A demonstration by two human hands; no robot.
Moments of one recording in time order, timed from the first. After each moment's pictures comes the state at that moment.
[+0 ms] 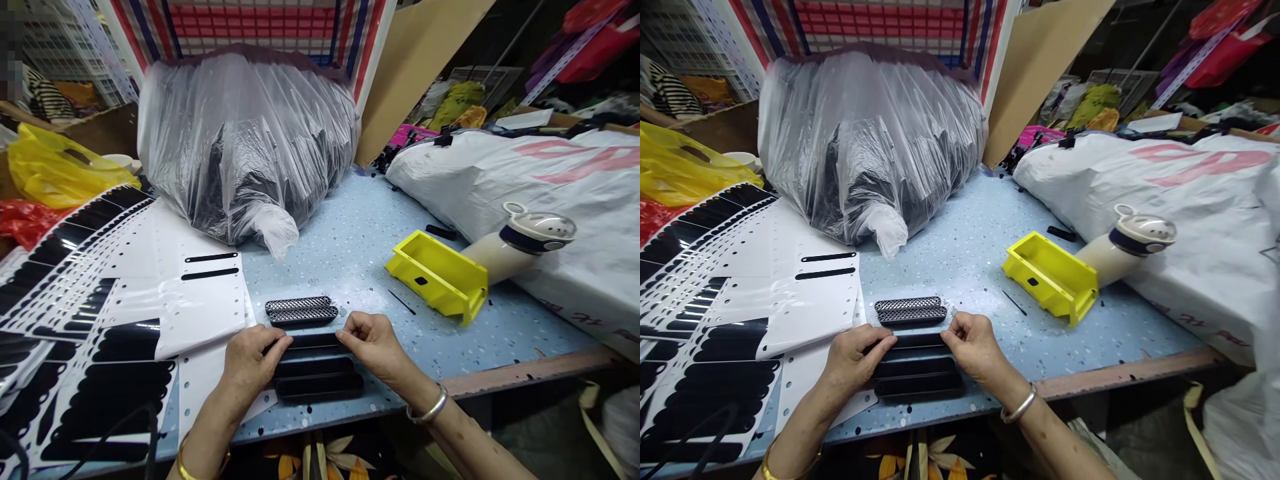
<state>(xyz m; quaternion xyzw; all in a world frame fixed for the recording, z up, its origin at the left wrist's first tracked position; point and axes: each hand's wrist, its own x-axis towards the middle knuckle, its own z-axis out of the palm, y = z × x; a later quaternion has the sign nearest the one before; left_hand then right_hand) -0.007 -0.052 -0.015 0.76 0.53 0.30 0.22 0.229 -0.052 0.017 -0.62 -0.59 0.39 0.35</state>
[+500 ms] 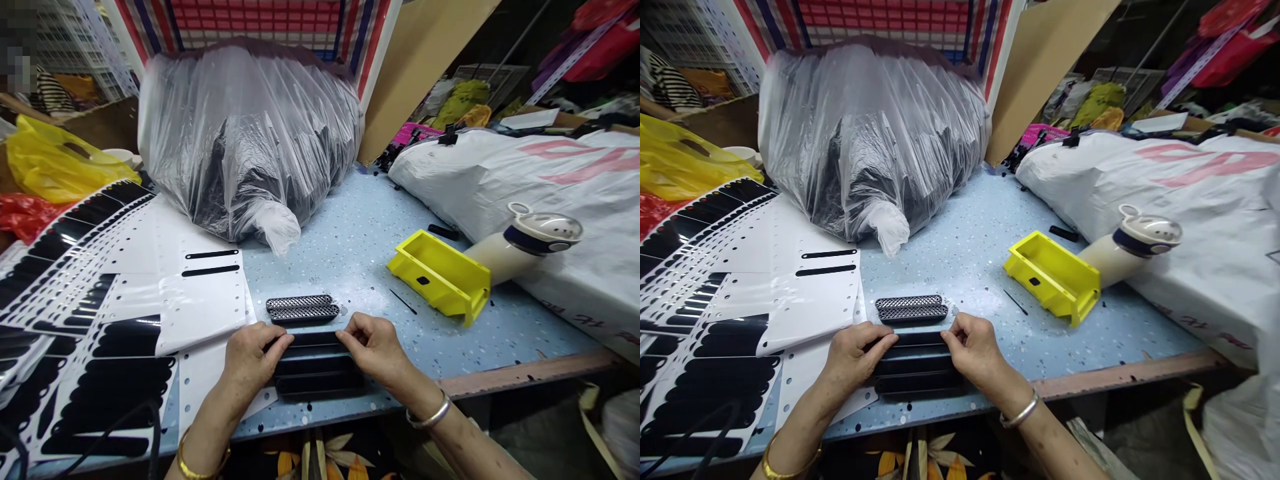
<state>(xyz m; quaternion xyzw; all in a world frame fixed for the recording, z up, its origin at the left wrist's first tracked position) -0.007 -0.052 -0.015 0.76 0.53 0.30 0.23 0.228 -0.057 0.014 -0.62 -0.64 0.29 0.34</state>
